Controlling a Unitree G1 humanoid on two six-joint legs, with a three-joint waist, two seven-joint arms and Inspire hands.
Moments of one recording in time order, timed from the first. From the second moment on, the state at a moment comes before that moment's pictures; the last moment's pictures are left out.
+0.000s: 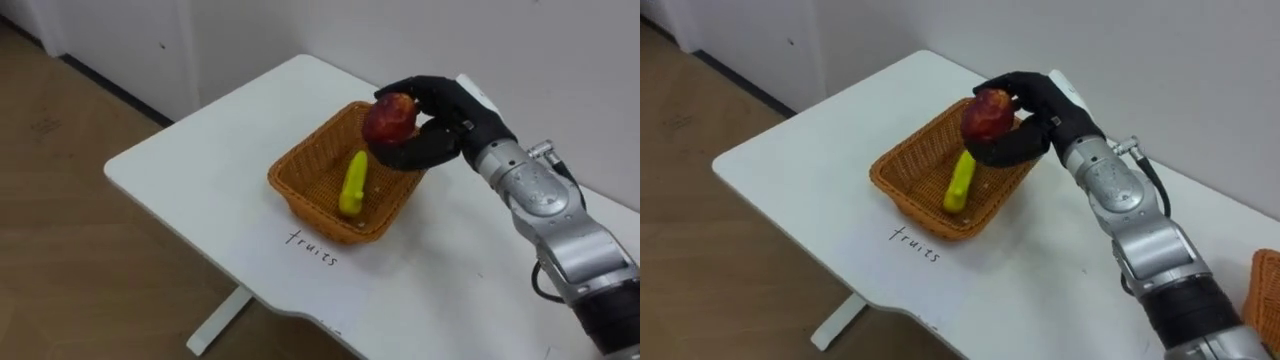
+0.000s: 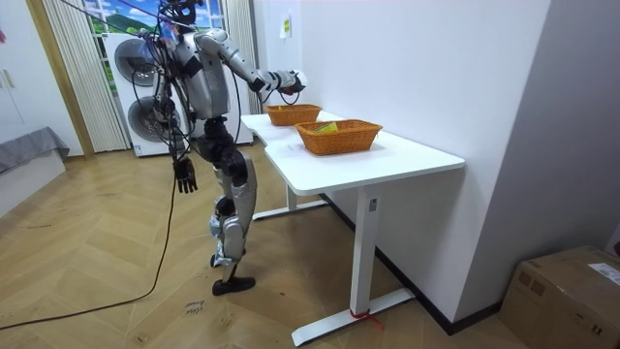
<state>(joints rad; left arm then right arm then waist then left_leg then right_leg) 0.41 0.29 0.00 0.98 0.25 0.17 -0.07 -0.39 -0.49 0.30 0.27 0.10 0.07 0.08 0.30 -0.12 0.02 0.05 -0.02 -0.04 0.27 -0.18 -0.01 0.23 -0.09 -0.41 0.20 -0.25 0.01</state>
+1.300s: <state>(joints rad) 0.45 0.30 0.00 0.95 0.25 0.16 -0.03 -0.39 -0.48 0.37 0.34 0.11 0.06 0.09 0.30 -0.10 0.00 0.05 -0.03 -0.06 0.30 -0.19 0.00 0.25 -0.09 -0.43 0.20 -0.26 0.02</state>
